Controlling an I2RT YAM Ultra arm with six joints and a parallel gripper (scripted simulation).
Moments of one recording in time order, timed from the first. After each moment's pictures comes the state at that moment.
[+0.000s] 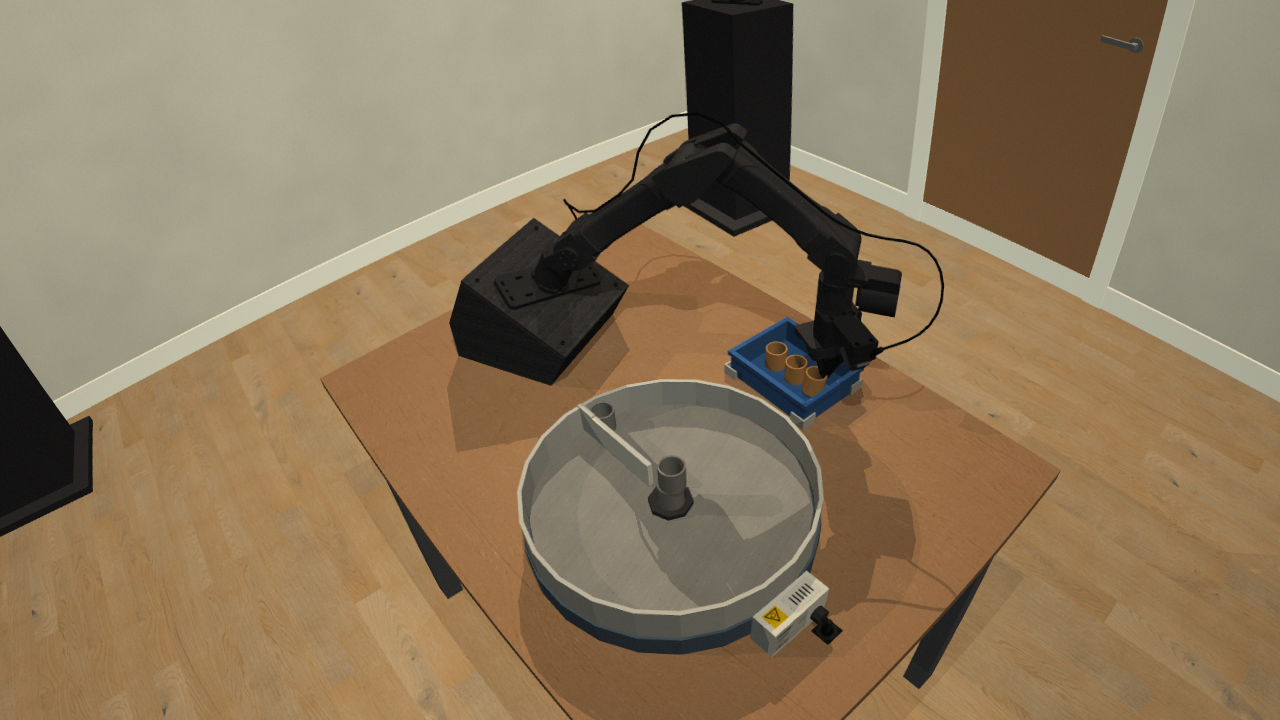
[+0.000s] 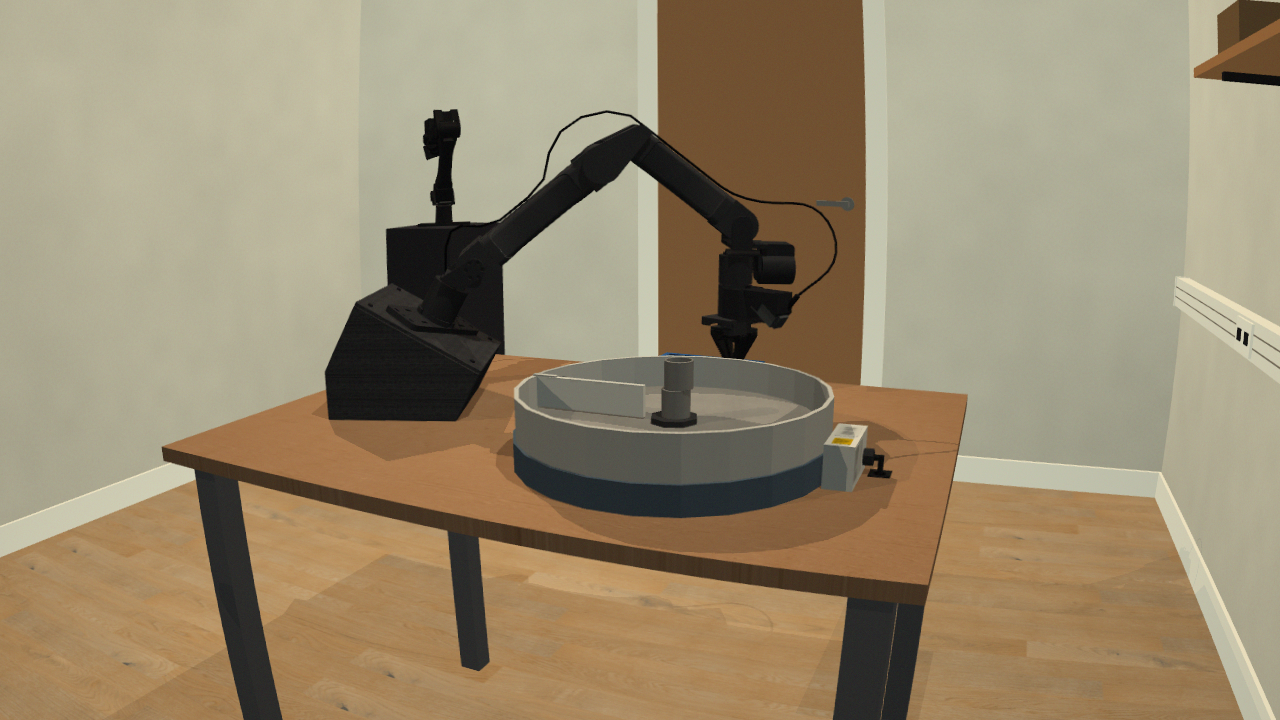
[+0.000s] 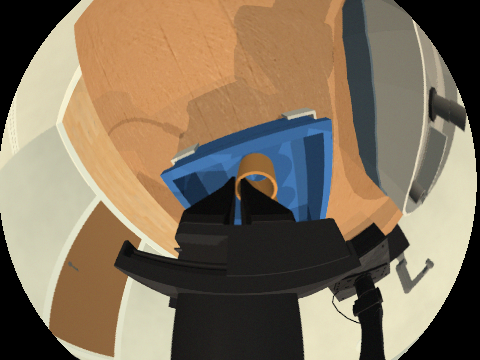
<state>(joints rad) 0.58 1.96 1.81 -0.93 0.07 0.92</state>
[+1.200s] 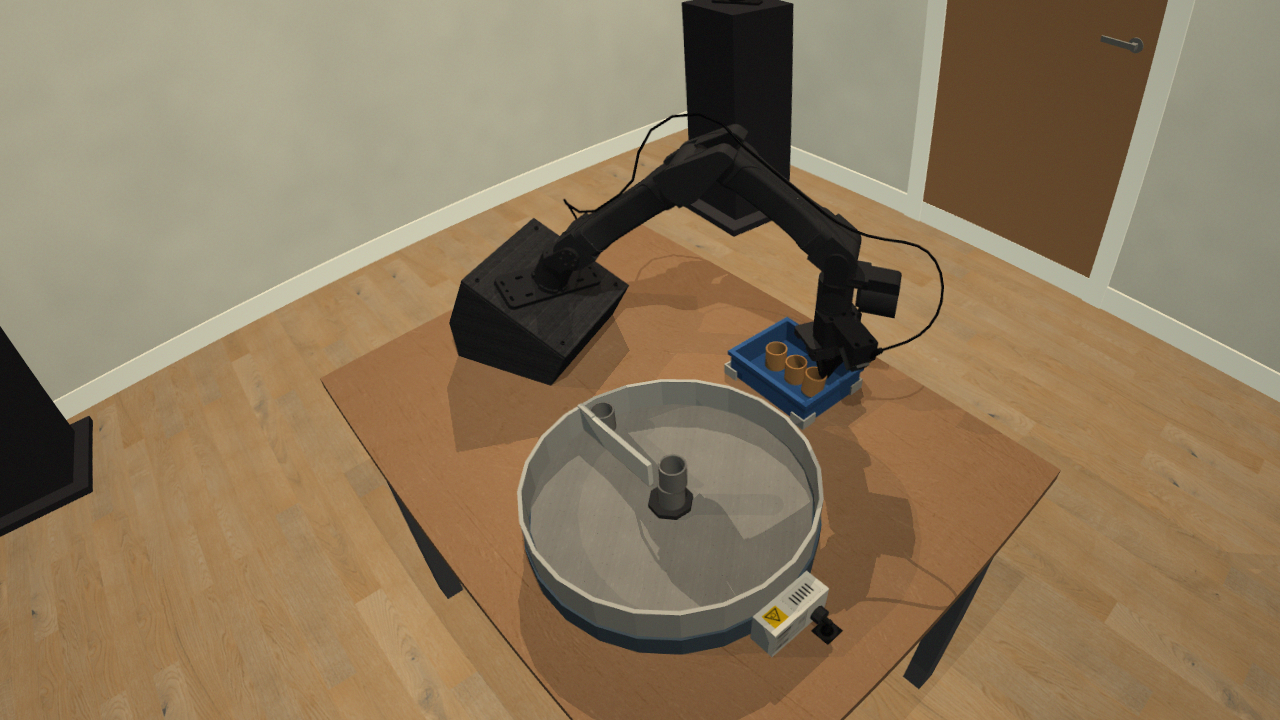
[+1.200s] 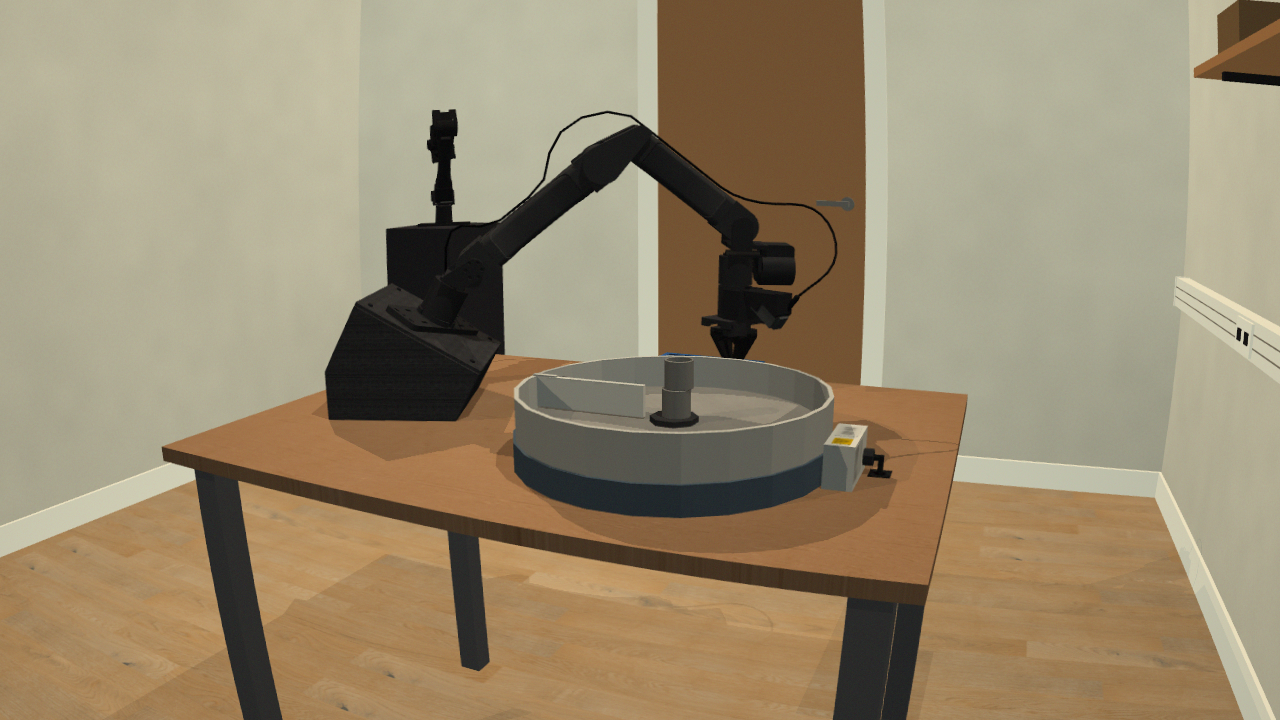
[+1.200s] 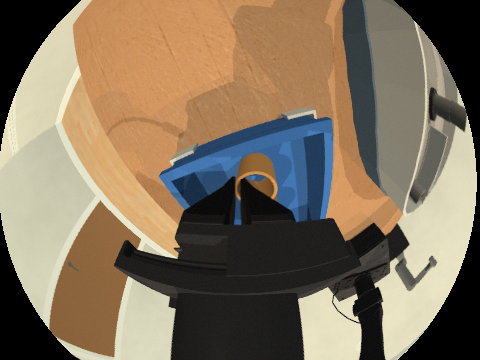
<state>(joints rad) 0.58 1.97 1.81 -0.93 0.07 0.92</state>
